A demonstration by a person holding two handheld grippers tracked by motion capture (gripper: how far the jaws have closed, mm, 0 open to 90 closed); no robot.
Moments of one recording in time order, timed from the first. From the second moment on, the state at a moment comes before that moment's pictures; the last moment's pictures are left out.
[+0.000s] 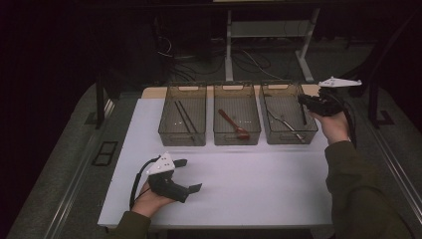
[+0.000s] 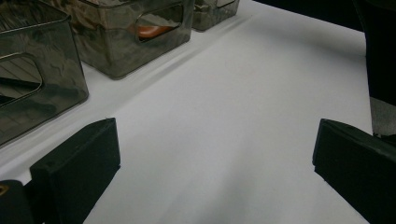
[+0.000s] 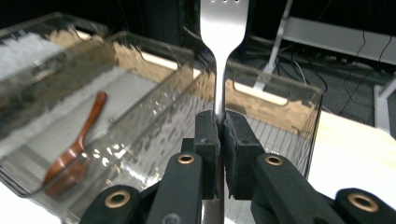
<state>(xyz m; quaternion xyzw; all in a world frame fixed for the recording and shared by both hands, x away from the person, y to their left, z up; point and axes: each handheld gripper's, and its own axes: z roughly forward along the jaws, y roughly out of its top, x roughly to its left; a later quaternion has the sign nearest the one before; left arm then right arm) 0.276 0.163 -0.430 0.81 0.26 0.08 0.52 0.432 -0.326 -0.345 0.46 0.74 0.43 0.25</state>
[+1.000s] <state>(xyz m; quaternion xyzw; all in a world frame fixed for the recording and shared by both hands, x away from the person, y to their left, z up) 0.275 0.163 -0.430 0.81 0.26 0.08 0.52 0.440 -0.333 -0.385 0.48 0.78 0.33 0.21</state>
